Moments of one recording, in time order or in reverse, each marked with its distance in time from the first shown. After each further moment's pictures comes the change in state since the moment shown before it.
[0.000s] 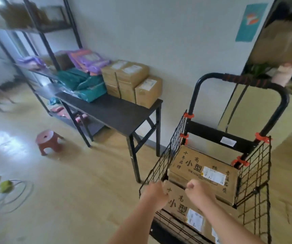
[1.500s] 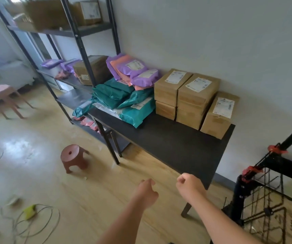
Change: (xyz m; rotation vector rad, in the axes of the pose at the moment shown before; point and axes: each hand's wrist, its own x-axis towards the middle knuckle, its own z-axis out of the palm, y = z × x) left_hand 0.204 -0.239 -0.343 -0.064 0.049 -0.112; right_hand 0.172 -0.423 0.145 0.004 -0.023 -0.088
